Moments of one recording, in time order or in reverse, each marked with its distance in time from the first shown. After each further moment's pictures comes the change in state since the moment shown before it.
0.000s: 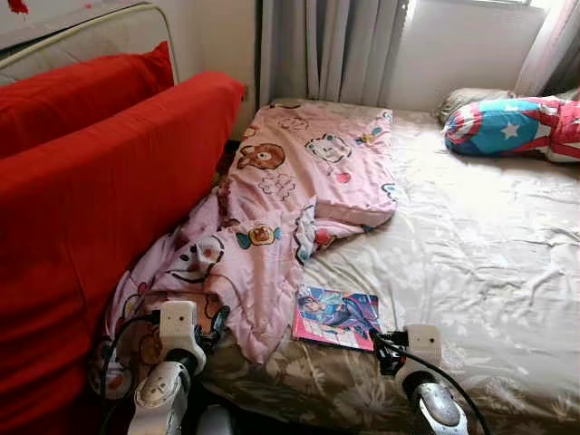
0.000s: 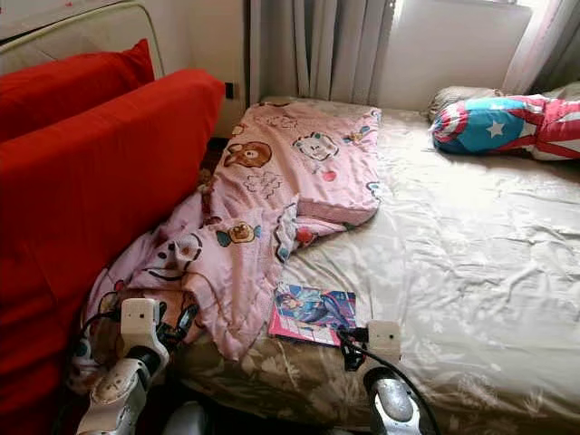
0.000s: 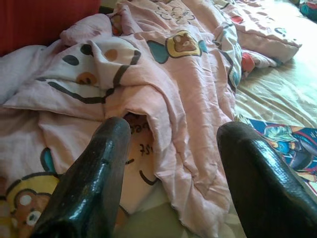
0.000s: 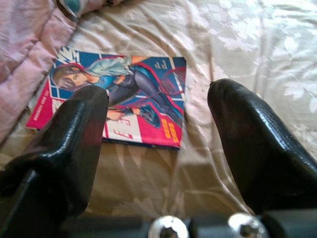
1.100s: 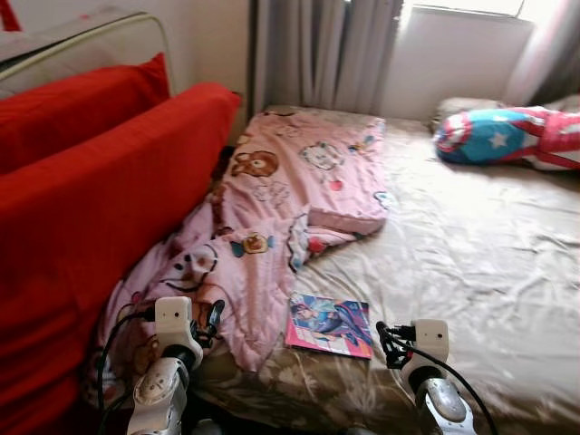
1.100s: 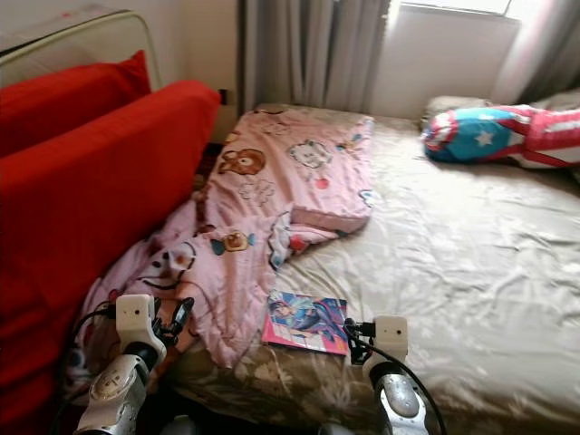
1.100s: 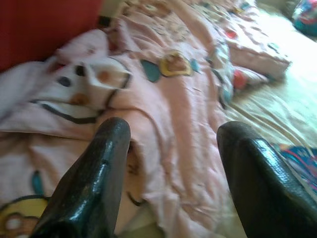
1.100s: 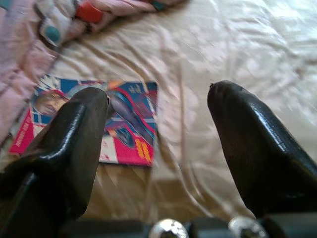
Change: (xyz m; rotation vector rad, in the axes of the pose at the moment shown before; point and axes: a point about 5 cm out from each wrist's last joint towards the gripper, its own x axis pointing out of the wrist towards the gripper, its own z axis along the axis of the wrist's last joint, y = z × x) left arm 0.006 -0.001 0.005 -0.007 -0.030 0.014; right arm -0.003 -0.010 -0.001 0.009 -0.010 -0.043
